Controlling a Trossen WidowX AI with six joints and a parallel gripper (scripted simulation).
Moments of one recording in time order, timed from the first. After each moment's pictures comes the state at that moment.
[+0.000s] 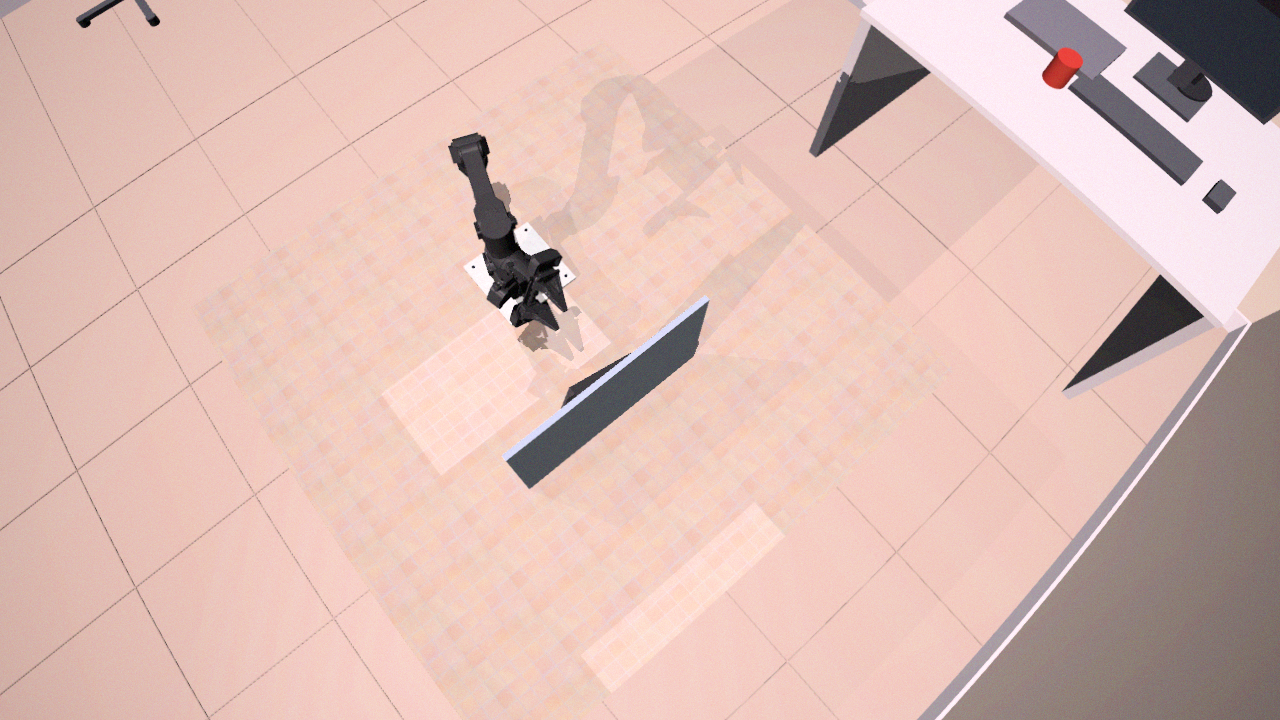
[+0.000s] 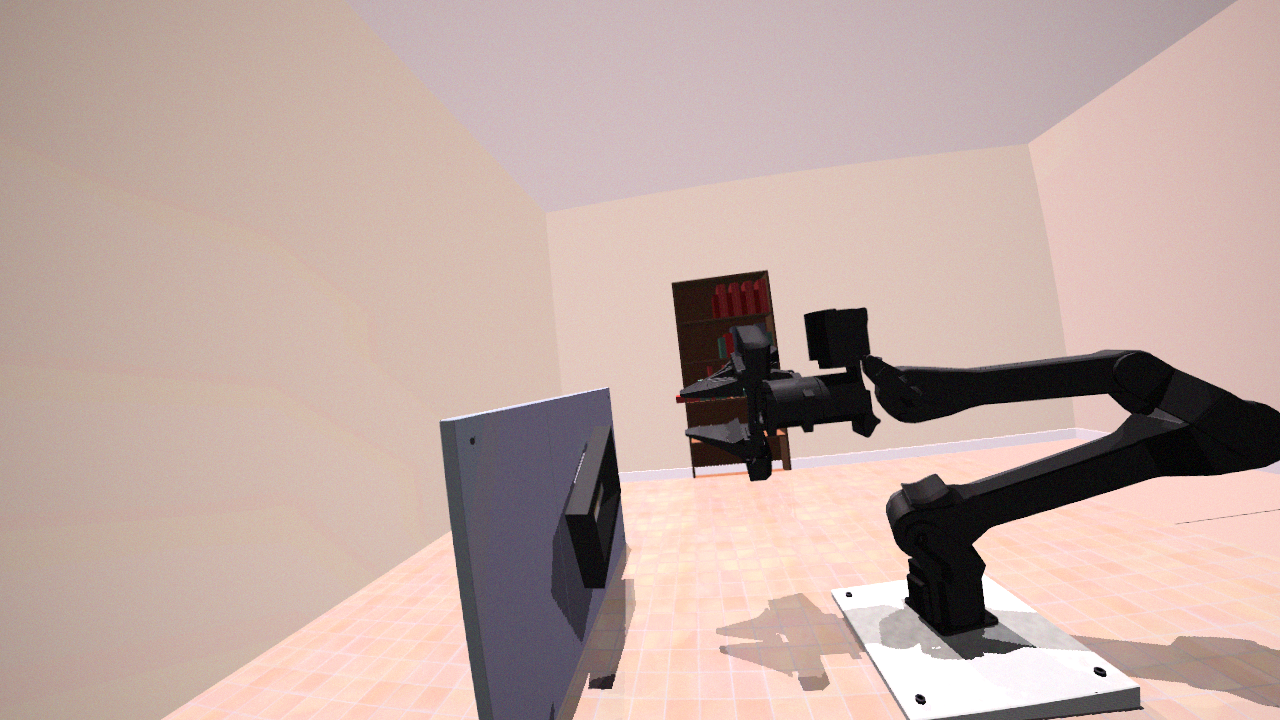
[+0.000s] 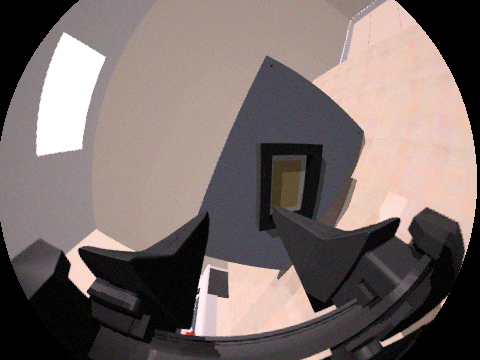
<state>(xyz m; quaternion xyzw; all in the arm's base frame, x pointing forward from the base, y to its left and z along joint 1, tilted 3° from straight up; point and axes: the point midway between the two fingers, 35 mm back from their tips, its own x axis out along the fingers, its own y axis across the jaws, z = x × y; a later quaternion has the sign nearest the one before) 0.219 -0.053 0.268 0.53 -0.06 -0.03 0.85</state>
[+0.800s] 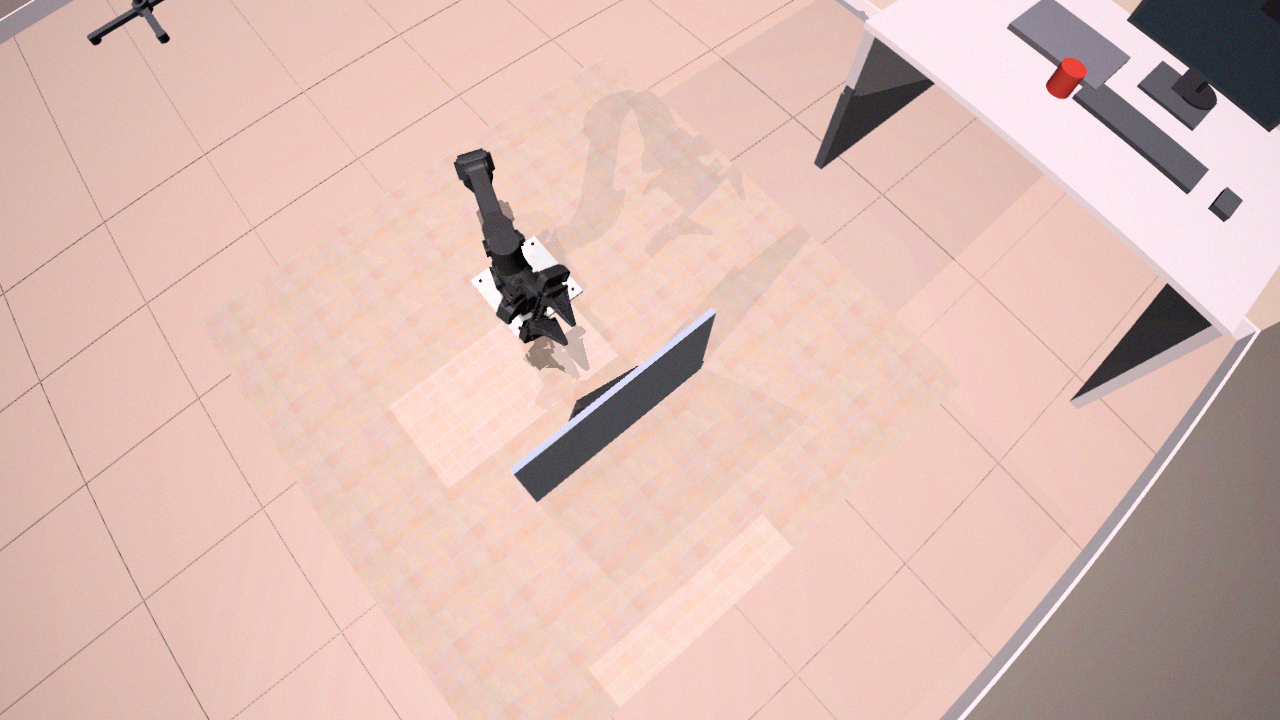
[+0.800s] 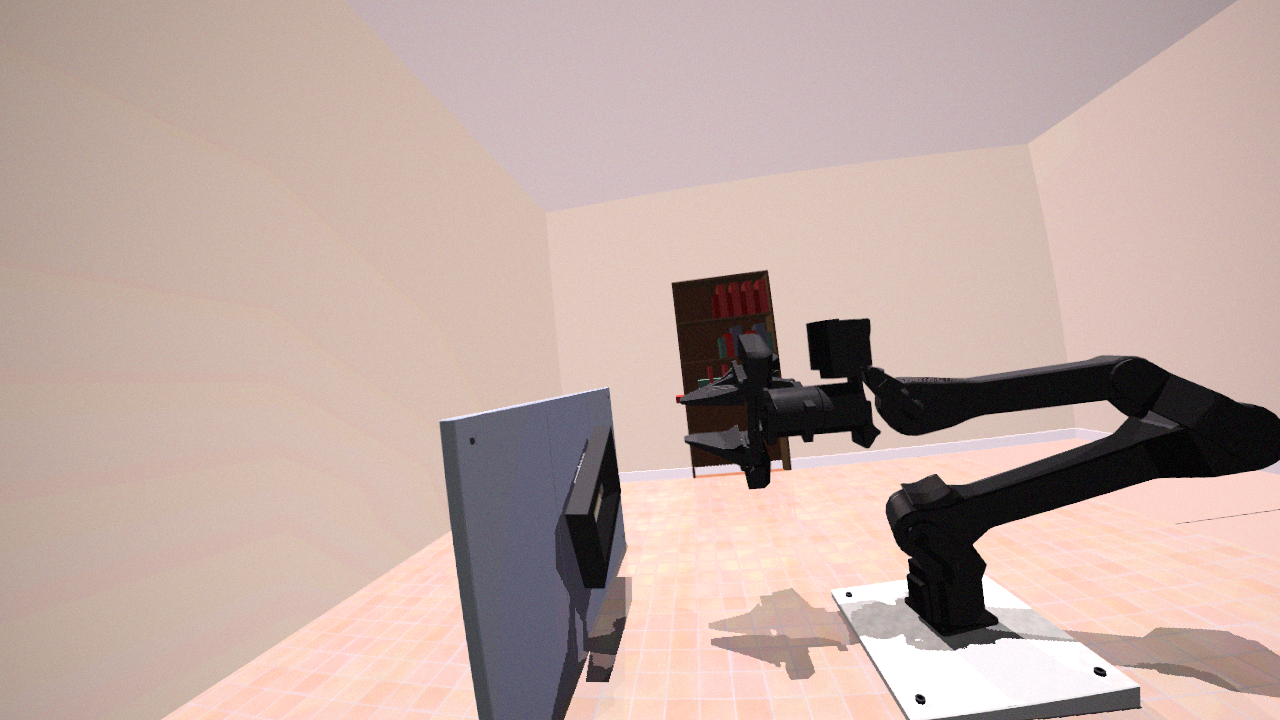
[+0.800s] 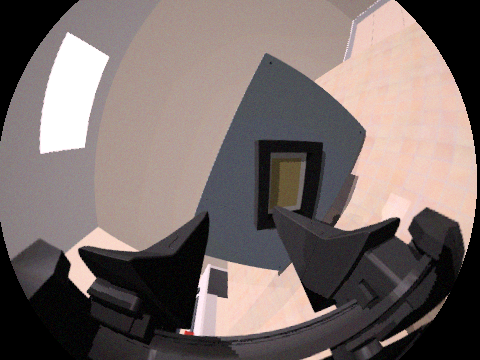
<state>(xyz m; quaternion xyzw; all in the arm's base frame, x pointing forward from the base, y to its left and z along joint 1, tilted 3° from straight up) 0.222 -0.051 0.258 0.52 -0.06 -0.03 0.85</state>
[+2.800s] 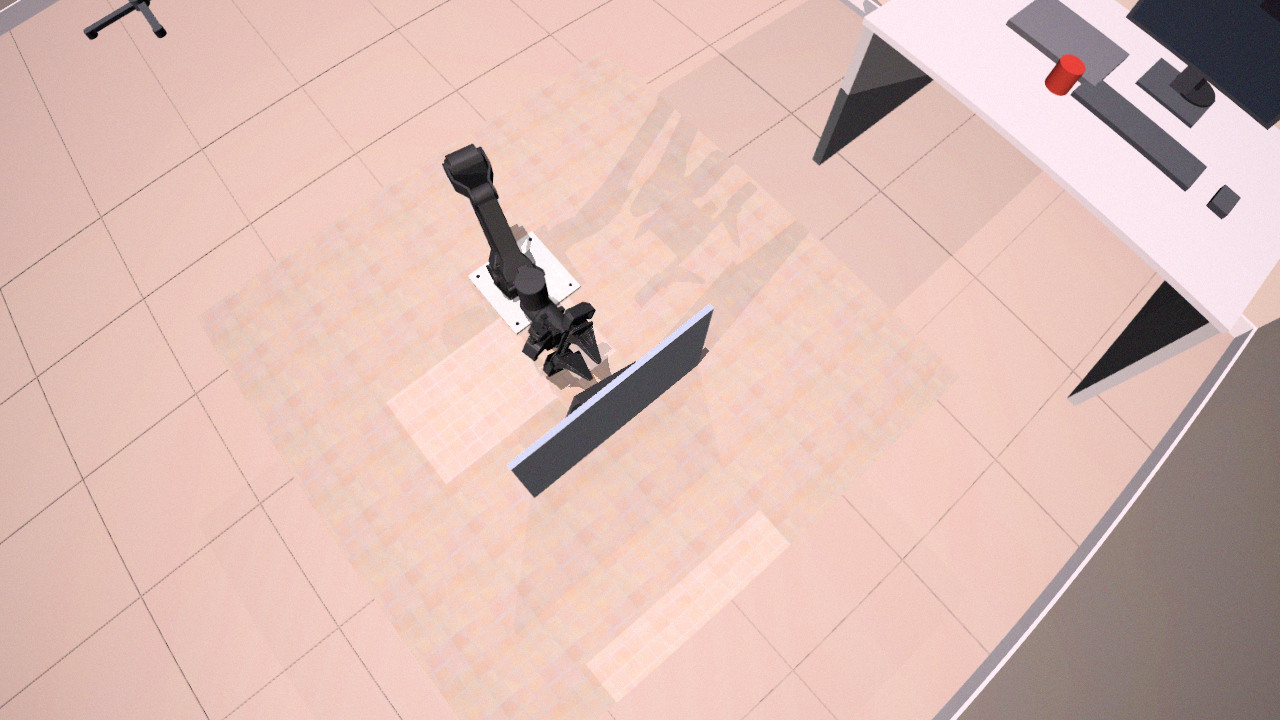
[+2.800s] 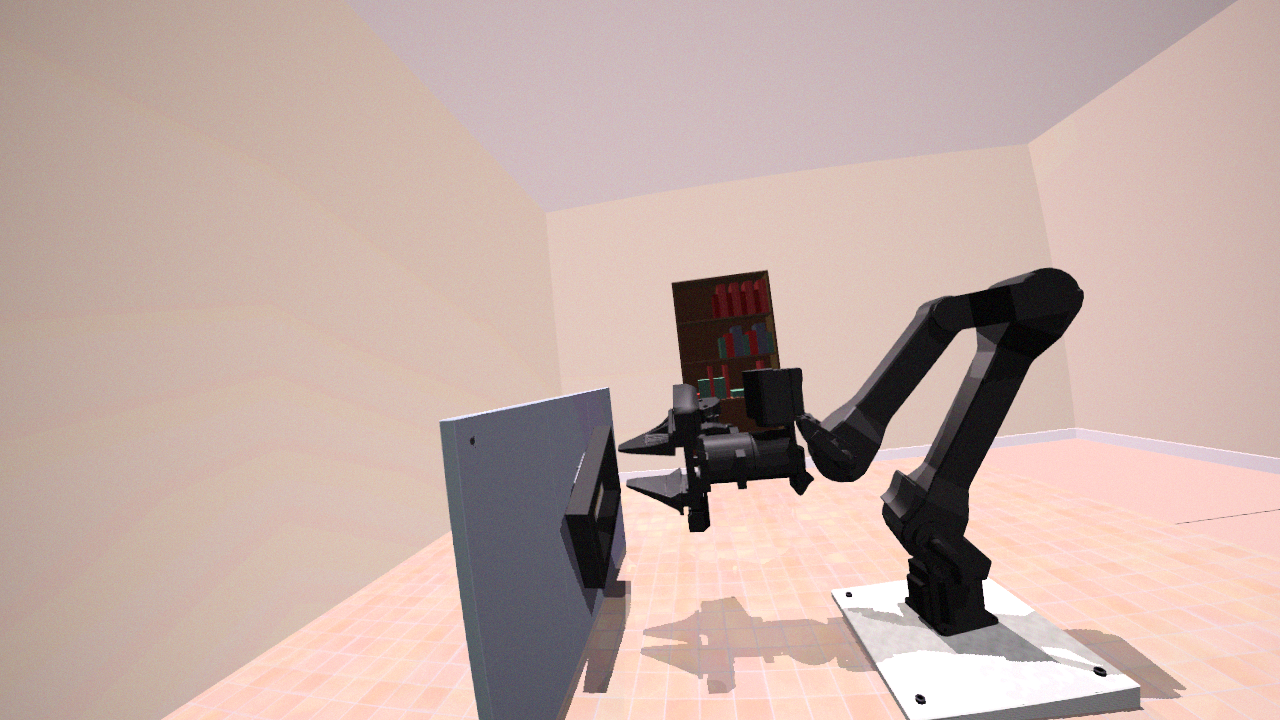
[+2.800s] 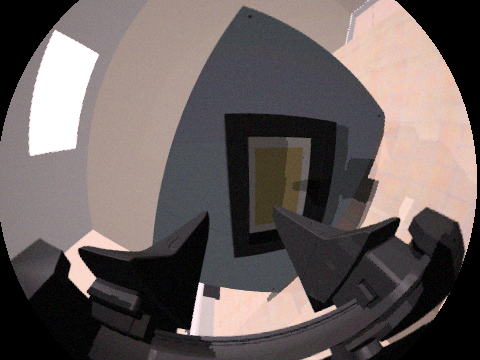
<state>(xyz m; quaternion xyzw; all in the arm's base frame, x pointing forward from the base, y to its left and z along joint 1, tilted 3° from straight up) 0.304 -0.062 0.216 0.53 -0.06 -0.02 0.85</state>
